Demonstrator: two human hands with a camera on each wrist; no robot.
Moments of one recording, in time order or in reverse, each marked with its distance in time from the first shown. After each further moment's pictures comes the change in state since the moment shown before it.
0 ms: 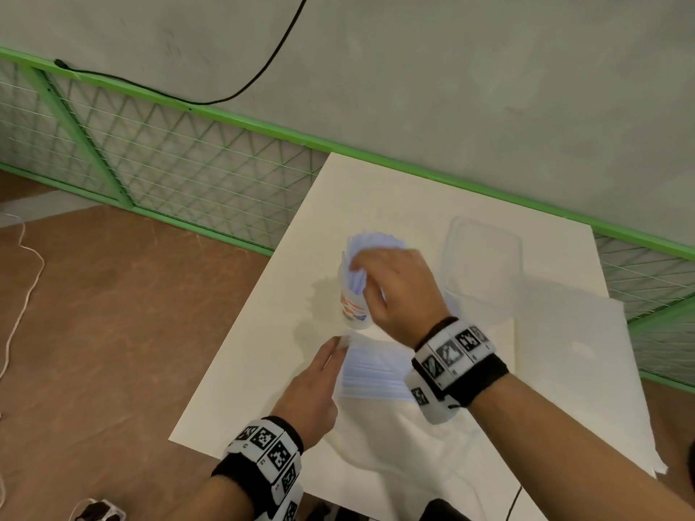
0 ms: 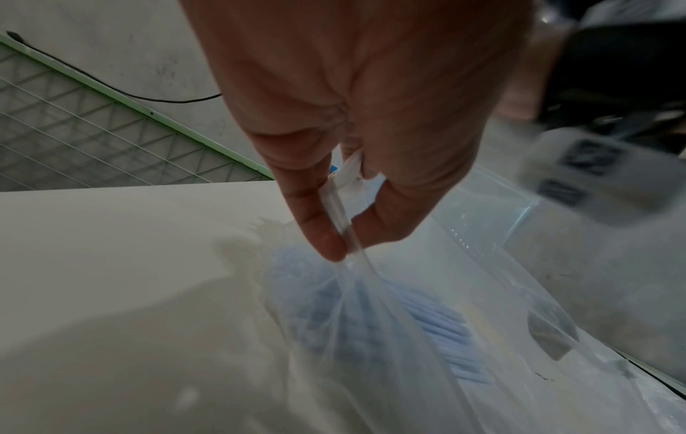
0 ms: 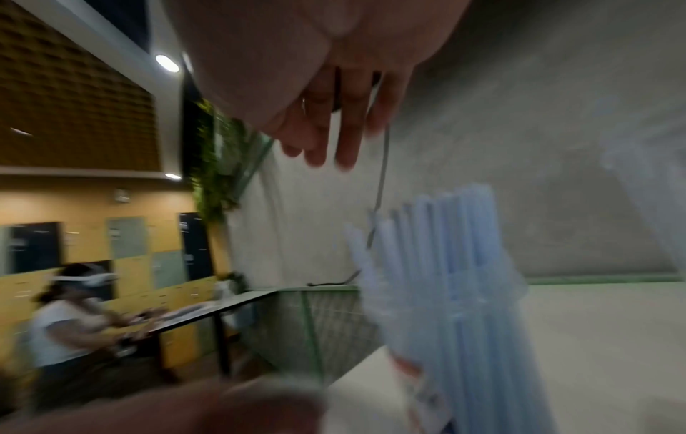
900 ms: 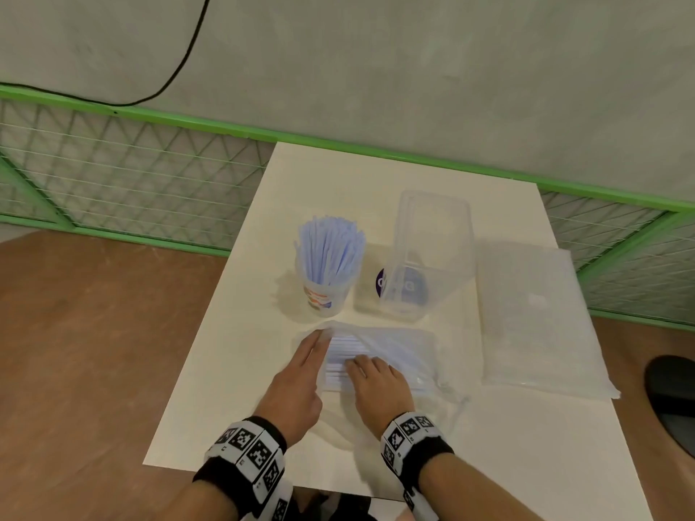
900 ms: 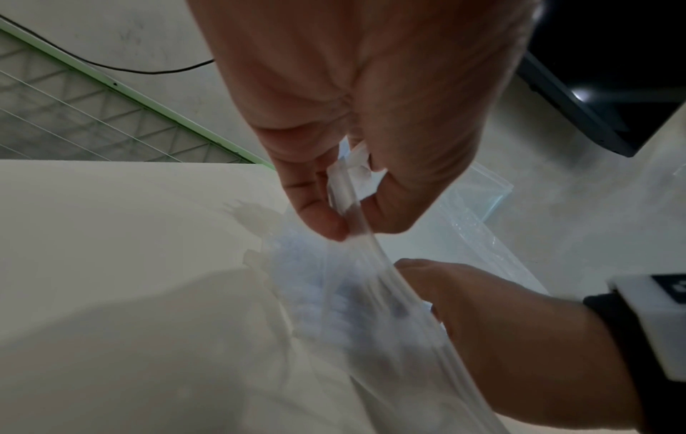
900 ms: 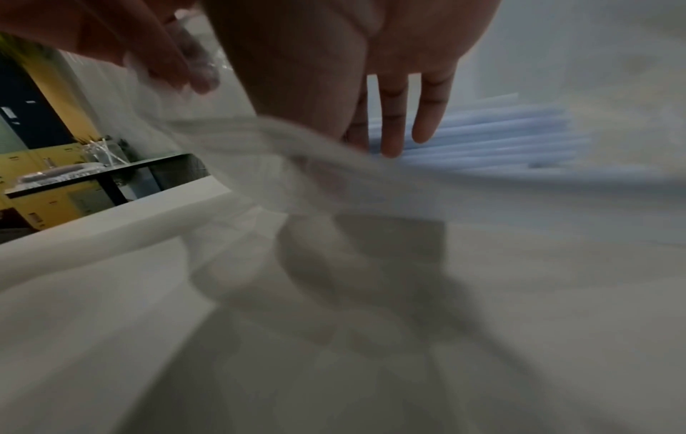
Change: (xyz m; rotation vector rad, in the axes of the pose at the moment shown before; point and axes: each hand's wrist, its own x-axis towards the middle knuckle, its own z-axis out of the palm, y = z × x) left_hand 0.007 0.000 0.012 -0.054 -0.056 0.085; right_hand -0.177 -0.016 0.087 -0.232 -0.645 0.556
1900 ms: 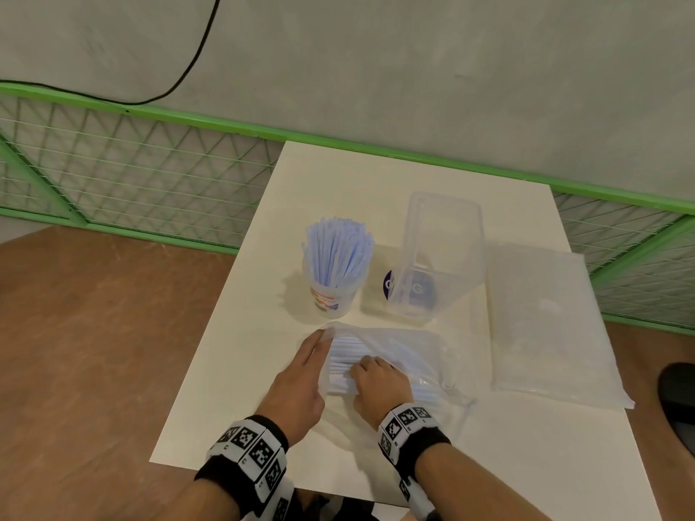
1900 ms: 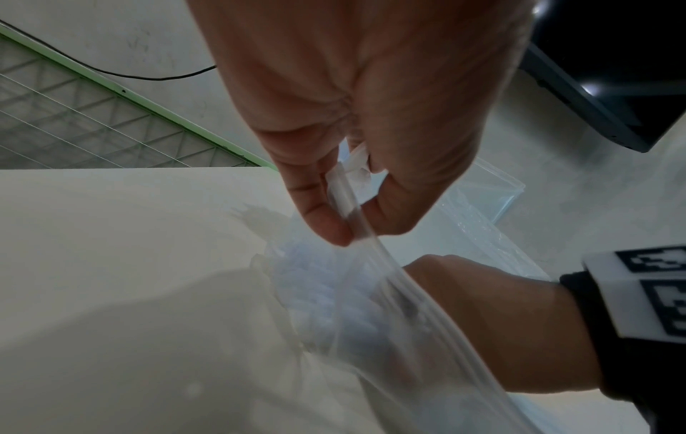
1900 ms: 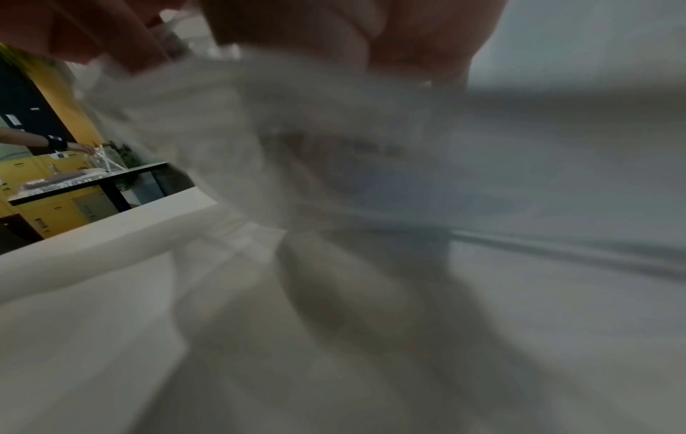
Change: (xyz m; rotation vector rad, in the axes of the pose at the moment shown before) left_hand 0.002 -0.002 -0.004 0.021 0.012 -0.021; right_hand 0.018 -0.003 -0.006 -0.035 -0.116 0.011
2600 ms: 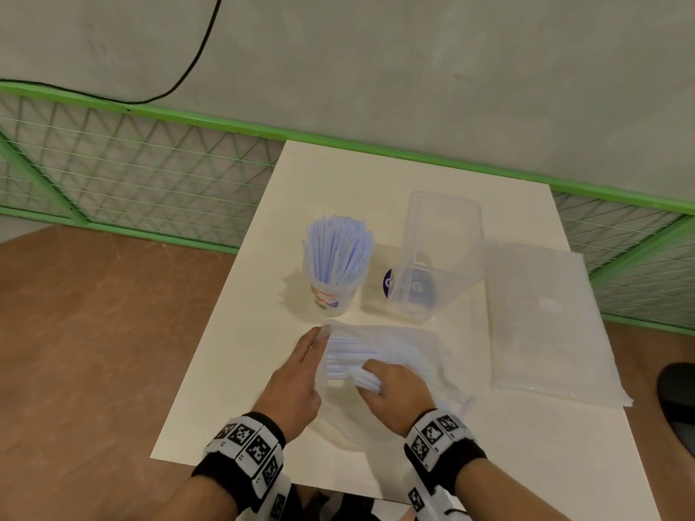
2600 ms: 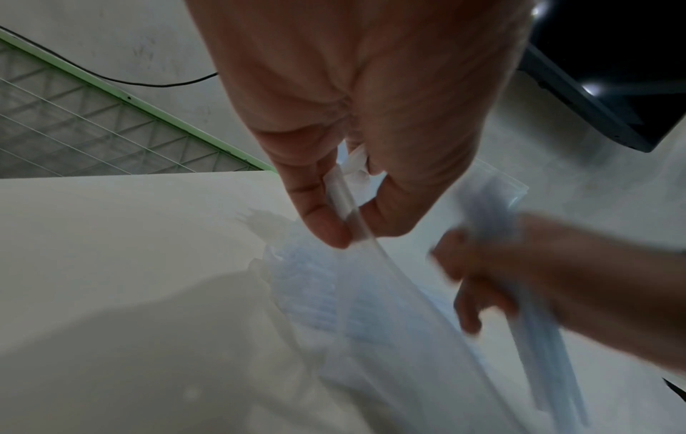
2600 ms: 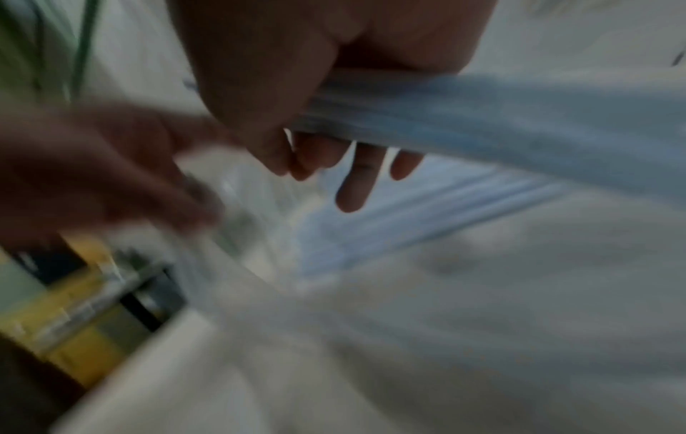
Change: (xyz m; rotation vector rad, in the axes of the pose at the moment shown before) left_hand -0.002 -0.005 -0.001 -0.005 0.020 0.010; right_hand -0.034 0.011 -0.036 0.548 0.093 0.001
